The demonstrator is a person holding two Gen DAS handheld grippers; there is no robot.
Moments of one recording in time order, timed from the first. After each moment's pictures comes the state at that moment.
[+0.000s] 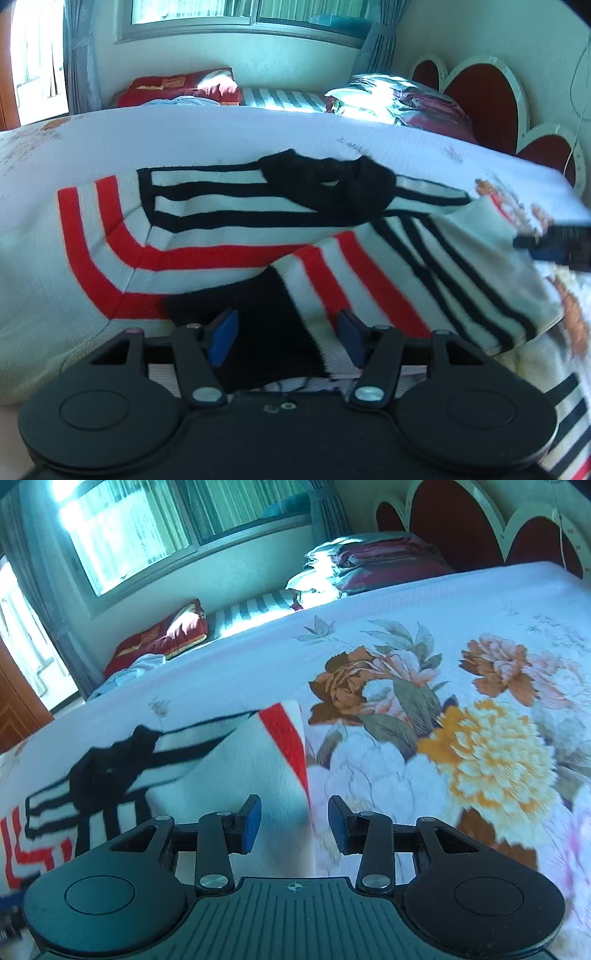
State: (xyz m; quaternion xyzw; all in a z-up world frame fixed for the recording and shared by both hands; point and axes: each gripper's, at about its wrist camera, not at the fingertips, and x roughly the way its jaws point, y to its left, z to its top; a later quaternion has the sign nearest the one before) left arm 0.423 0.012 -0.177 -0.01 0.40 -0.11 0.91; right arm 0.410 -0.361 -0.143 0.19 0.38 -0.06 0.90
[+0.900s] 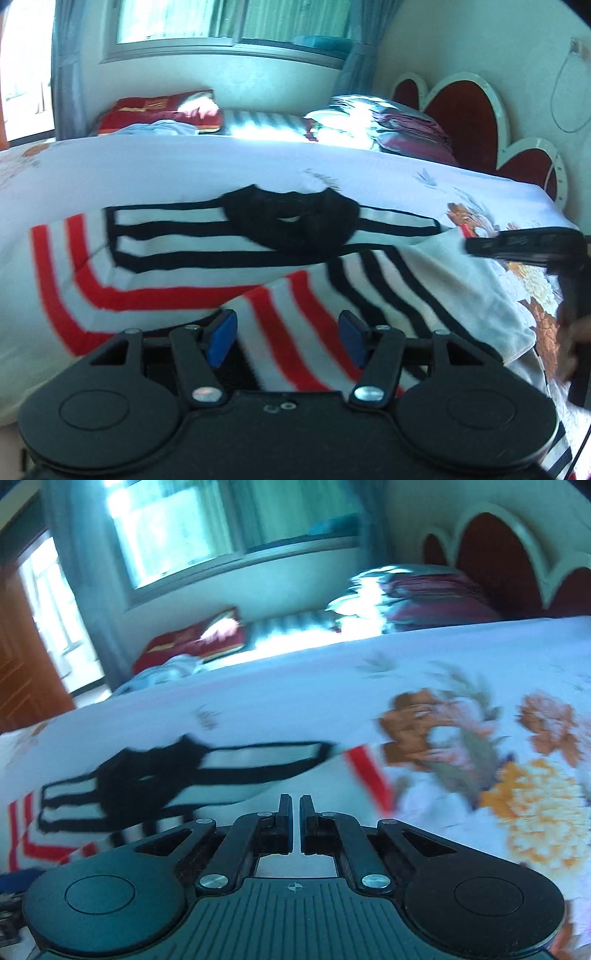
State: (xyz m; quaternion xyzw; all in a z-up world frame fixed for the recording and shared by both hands) left arm 0.429 -0.016 -0.158 -0.03 0.37 -0.14 0.92; right arm 0.426 -0.302 -0.129 0.12 0.36 0.00 0.93
